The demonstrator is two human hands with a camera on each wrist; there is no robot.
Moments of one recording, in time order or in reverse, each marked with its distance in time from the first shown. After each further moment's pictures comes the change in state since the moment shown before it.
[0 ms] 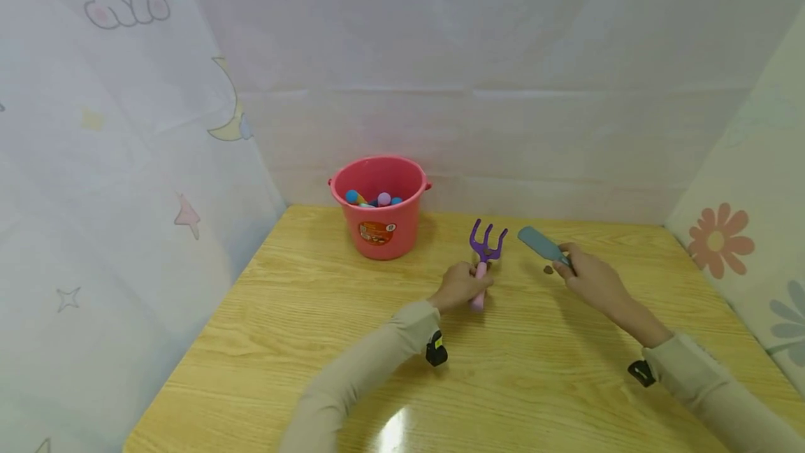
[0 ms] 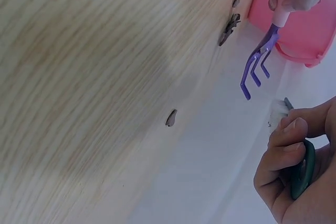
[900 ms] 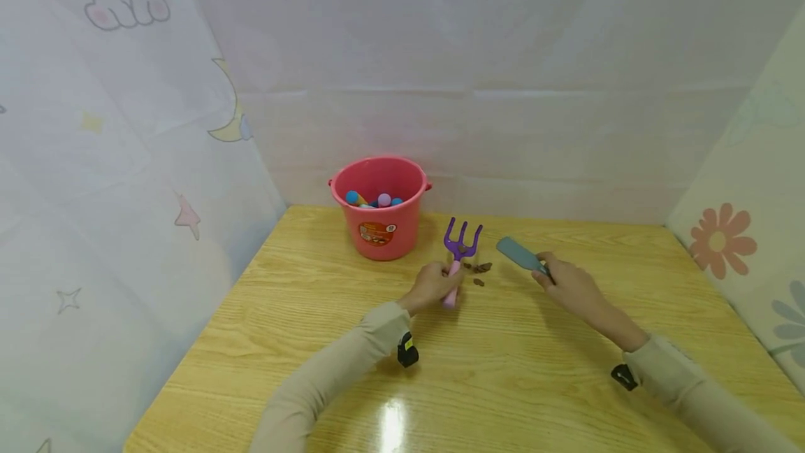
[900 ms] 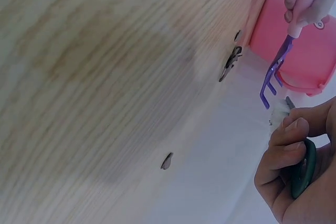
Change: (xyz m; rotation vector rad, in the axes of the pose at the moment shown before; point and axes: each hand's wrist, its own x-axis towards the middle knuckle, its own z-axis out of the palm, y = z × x) left_hand -0.022 -0.019 -0.047 -0.072 0.008 0.003; right_hand 0.006 -0.016 0.029 0.004 -0.018 -0.068
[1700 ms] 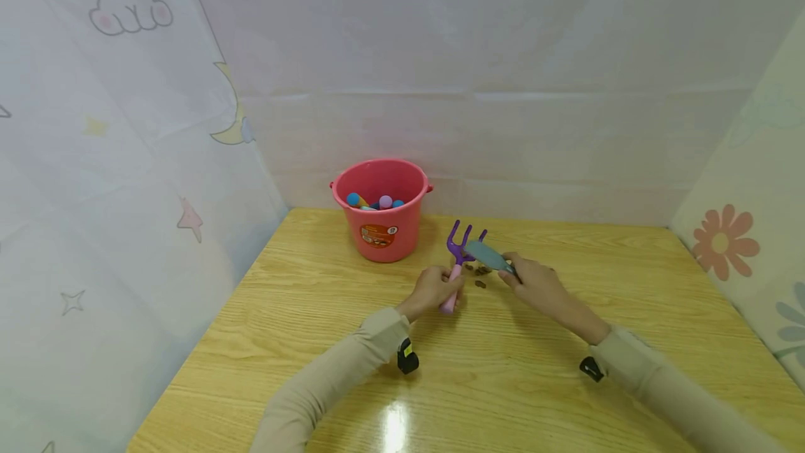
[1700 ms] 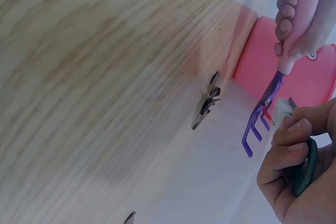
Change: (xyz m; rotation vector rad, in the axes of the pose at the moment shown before) left_hand -0.007 0.002 0.001 -0.109 -0.032 -0.029; right_hand 0.026 -0.038 0.027 0.013 -0.003 -0.087
